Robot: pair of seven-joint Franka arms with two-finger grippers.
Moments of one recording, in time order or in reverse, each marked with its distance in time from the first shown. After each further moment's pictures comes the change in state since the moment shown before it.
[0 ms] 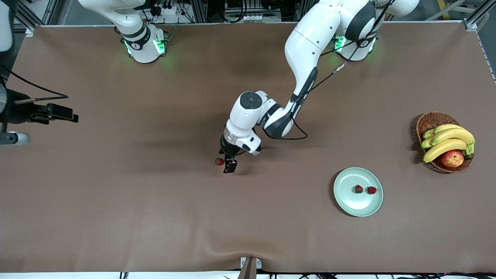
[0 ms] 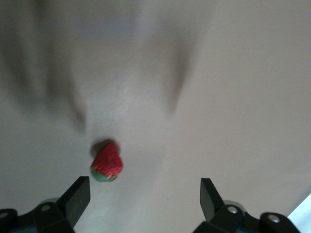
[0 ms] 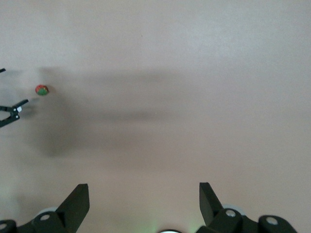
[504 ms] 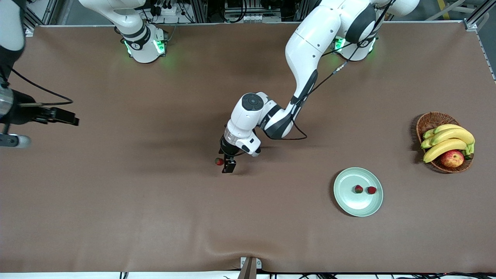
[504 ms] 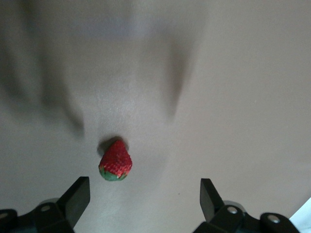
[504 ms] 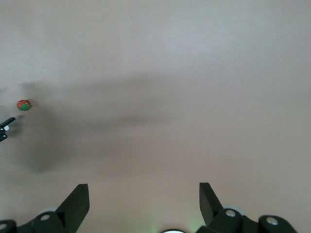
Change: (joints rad) left arm 0.012 0.017 -0.043 -0.001 0.000 0.040 0.071; right arm -0.071 -0.018 0.061 0.003 -0.075 -0.024 0.073
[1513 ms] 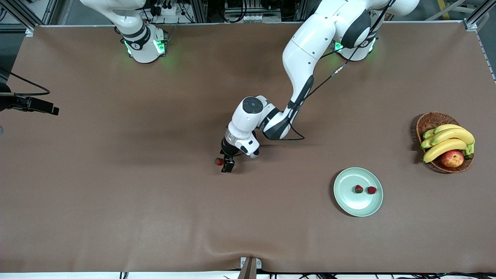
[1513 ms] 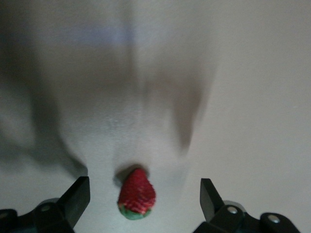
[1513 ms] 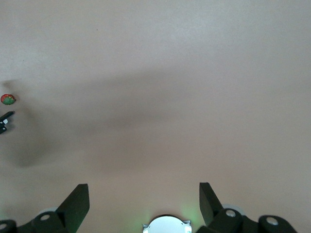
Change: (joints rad) left arm -0.010 0.066 -0.009 0.000 0.000 0.065 0.071; right arm -0.072 -0.036 0.003 -0.028 -0.010 -0.040 -0.029
